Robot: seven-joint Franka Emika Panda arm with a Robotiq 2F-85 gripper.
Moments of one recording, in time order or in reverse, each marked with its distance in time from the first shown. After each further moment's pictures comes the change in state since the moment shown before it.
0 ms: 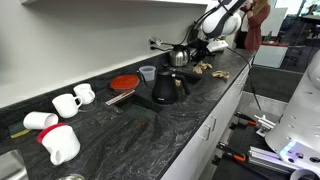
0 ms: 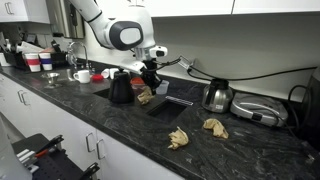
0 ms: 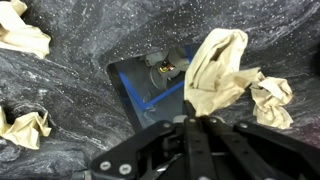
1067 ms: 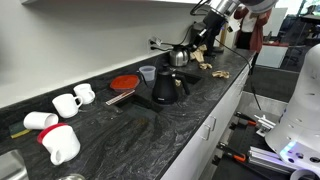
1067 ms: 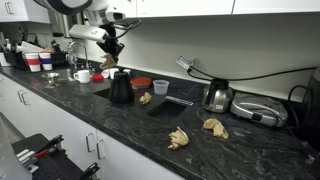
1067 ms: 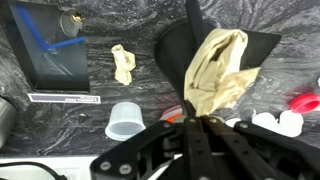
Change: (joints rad) arm 0.280 -0.628 0.003 -0.260 0.135 -0.145 -0.207
